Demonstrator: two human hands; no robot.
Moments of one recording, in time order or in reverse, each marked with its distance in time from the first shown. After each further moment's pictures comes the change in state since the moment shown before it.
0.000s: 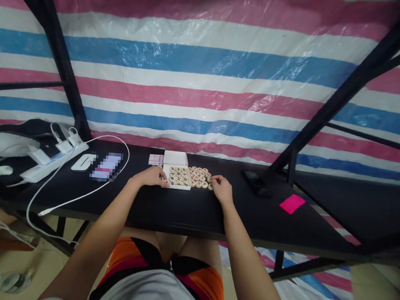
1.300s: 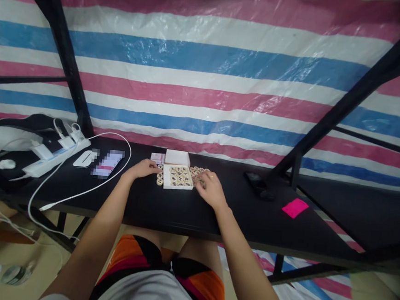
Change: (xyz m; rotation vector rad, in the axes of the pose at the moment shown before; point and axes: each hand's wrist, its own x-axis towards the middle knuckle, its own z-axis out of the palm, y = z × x) left_hand -0.009 -0.034 -0.014 -0.166 0.180 -0.150; right_hand -0.033 -0.054 -0.006 -0.122 -0.010 -0.749
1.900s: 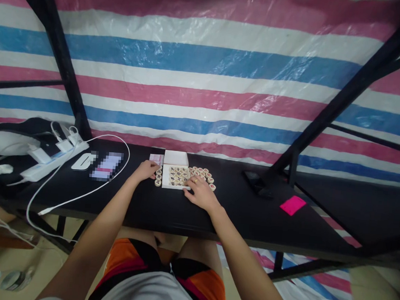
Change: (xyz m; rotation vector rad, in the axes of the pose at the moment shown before) left_hand 0.007 0.014 0.017 -0.231 0.140 -0.269; right_hand 0.002 -0.022 0.008 -0.029 -0.202 -0.258
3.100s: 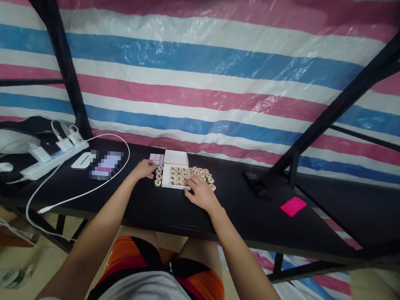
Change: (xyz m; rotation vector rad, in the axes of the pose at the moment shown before) left_hand -0.001 0.003 -0.003 -0.095 0.035 -0.119; right_hand -0.001 0.003 0.002 -0.013 0.023 -0.008
